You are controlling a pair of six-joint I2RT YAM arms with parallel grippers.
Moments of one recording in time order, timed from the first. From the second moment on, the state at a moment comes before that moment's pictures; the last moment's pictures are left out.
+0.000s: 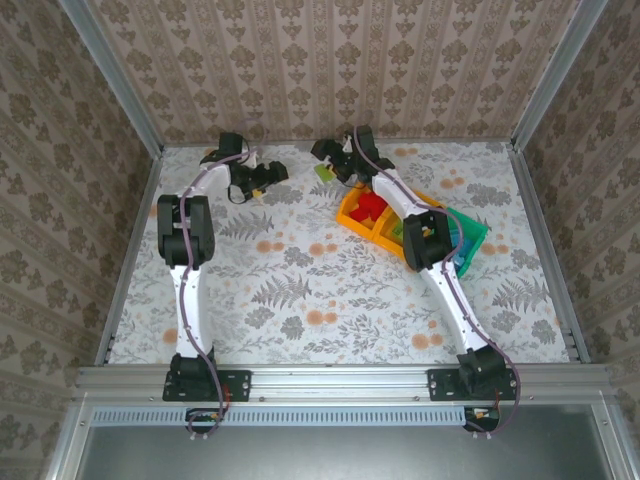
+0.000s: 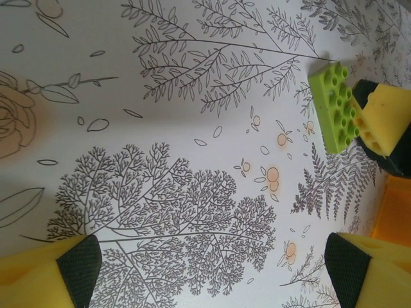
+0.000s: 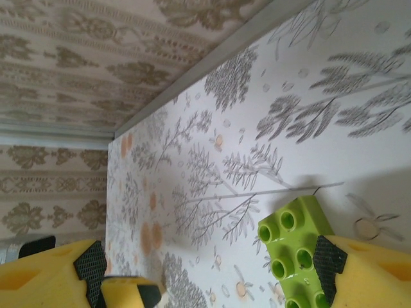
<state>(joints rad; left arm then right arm) -0.13 2.36 1.91 -0.56 0.56 -0.37 0.33 2.88 2.63 -0.25 -0.48 0.97</state>
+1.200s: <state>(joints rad) -0.05 2.06 1.51 -0.53 0.49 -0.45 0.52 2.61 2.31 -0.61 -0.61 0.52</state>
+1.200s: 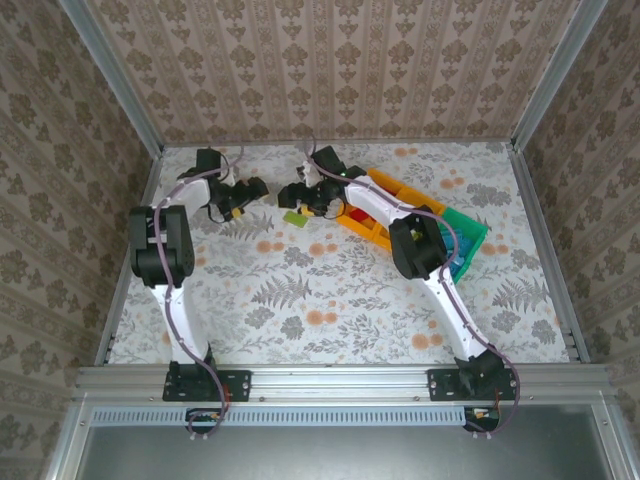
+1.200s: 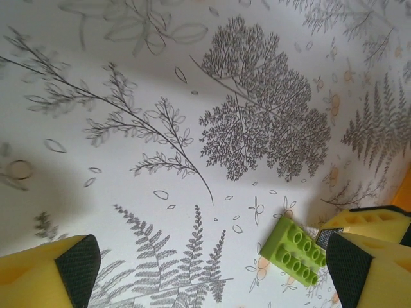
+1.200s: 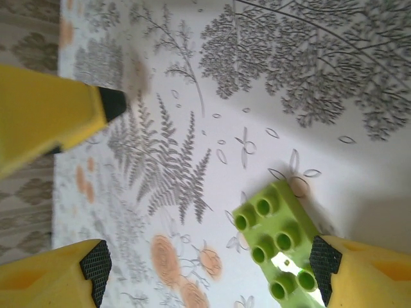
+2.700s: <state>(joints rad) 0.01 1.98 1.48 -0.53 0.45 -0.46 0.72 2.68 2.51 -0.97 0.12 -0.13</state>
